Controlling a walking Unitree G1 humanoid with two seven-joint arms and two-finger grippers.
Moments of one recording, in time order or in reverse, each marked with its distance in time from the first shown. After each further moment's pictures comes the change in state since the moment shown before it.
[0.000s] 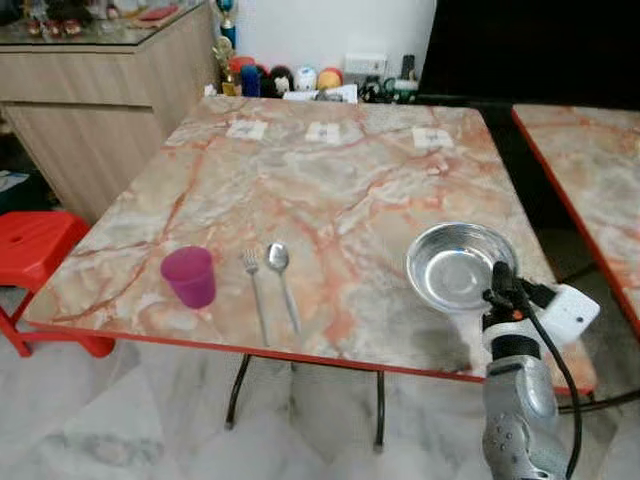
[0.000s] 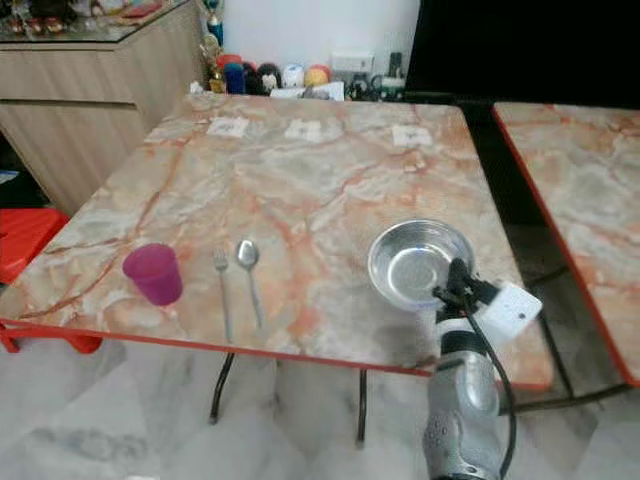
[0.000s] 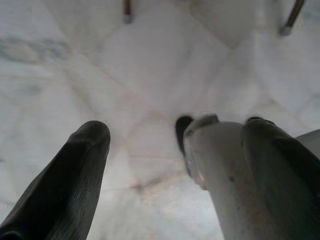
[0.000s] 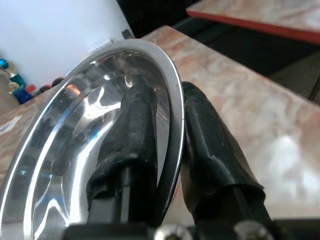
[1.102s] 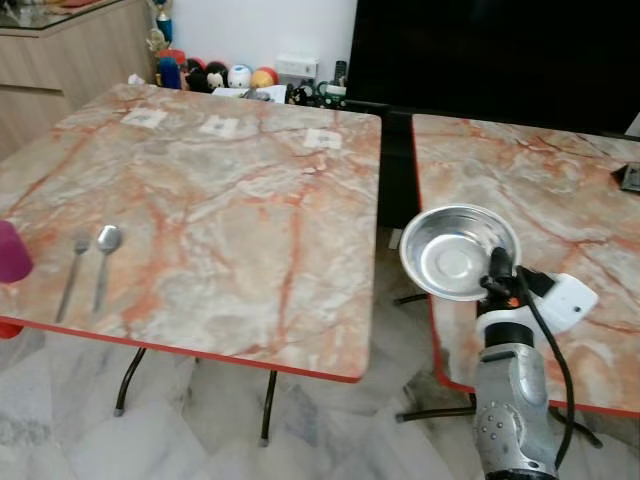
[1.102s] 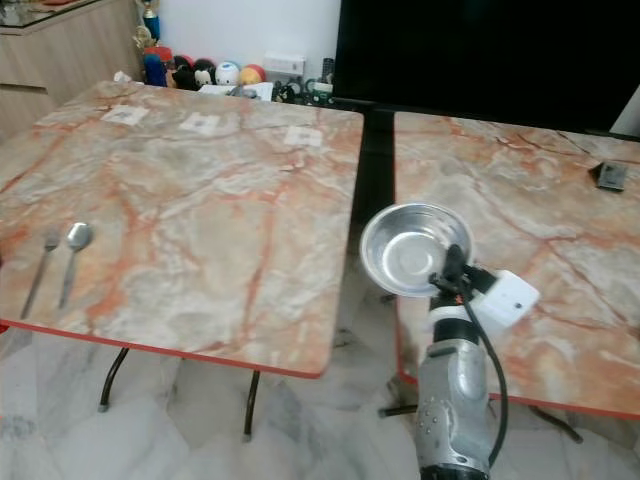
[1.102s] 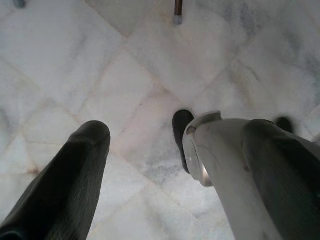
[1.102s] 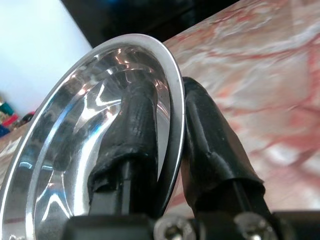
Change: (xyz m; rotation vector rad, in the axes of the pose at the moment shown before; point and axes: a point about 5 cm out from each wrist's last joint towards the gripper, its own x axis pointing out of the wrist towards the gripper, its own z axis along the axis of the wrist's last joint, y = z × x) left arm -0.002 0.008 -0.006 0.008 0.027 0.020; right arm 0.008 0.023 0.007 0.051 -0.039 0.043
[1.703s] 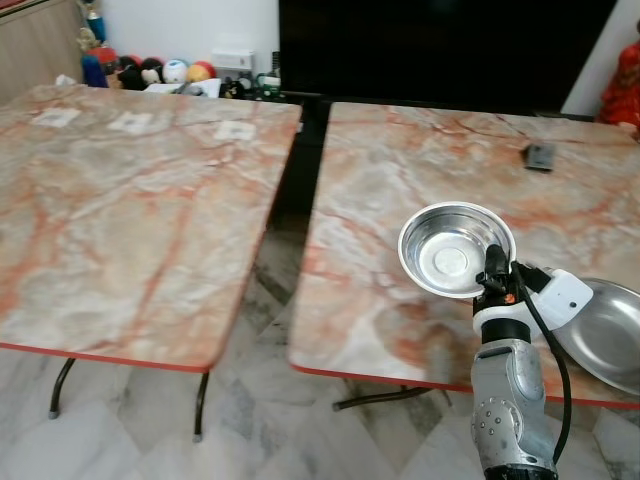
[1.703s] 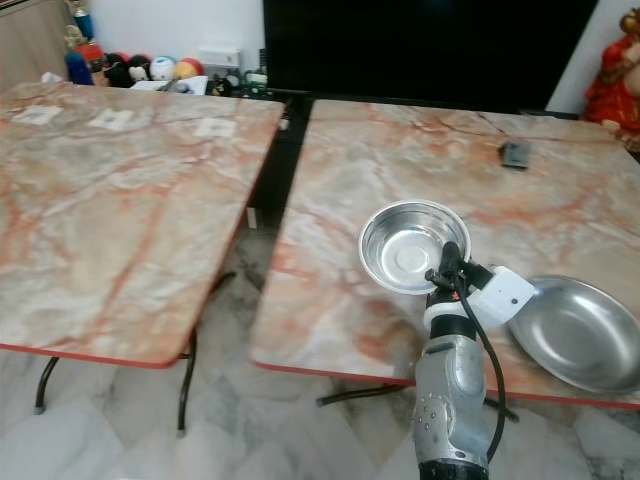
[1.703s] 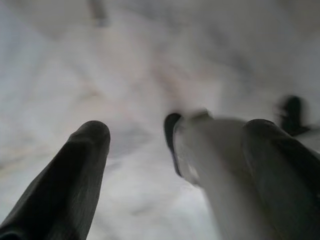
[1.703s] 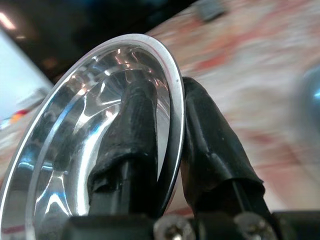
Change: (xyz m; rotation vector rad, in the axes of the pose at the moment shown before) left arm 0.001 -0.010 -0.001 -0.016 0.016 -0.019; right arm -0.001 -0.015 -0.003 -0.020 0.024 -0.060
